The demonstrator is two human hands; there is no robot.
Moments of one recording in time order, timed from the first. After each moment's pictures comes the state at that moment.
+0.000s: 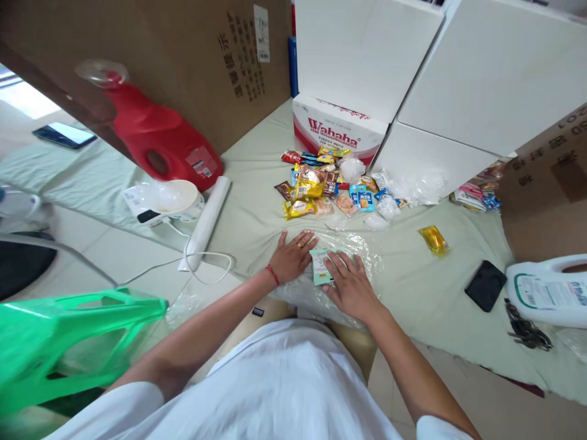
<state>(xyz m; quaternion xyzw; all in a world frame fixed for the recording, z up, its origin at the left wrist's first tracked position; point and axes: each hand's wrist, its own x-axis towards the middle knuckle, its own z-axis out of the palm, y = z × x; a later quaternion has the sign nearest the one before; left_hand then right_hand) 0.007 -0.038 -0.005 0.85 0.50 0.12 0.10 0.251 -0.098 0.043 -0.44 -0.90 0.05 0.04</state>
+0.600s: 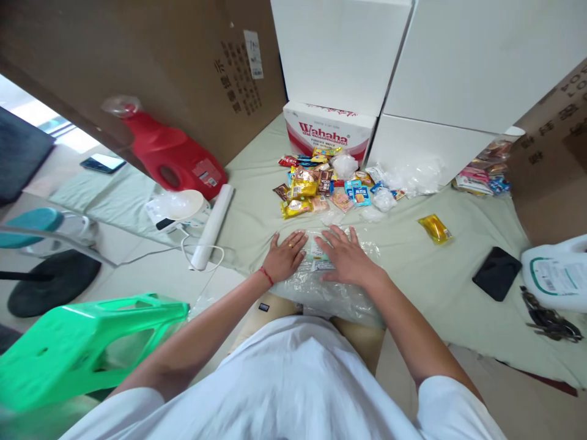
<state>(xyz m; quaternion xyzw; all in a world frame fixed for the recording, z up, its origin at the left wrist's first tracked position) -0.002 -0.052 -0.007 0.84 0.53 0.10 0.07 0.254 -0.047 0.077 -0.40 -0.91 0.11 -0.03</state>
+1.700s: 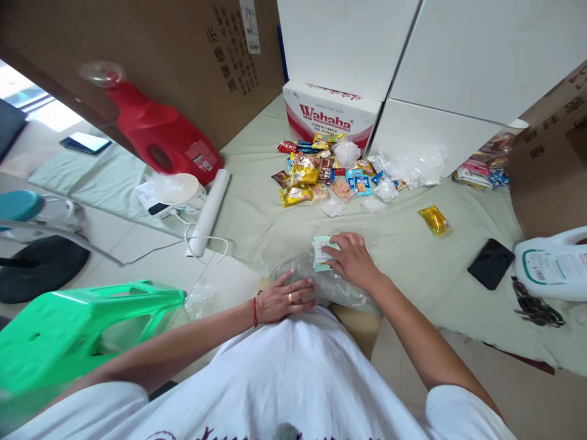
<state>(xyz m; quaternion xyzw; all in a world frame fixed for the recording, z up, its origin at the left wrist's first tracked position) -0.016 -0.163 -0.022 0.96 0.22 0.15 0.07 0.275 -0.079 0.048 -0.40 -0.91 0.07 0.11</state>
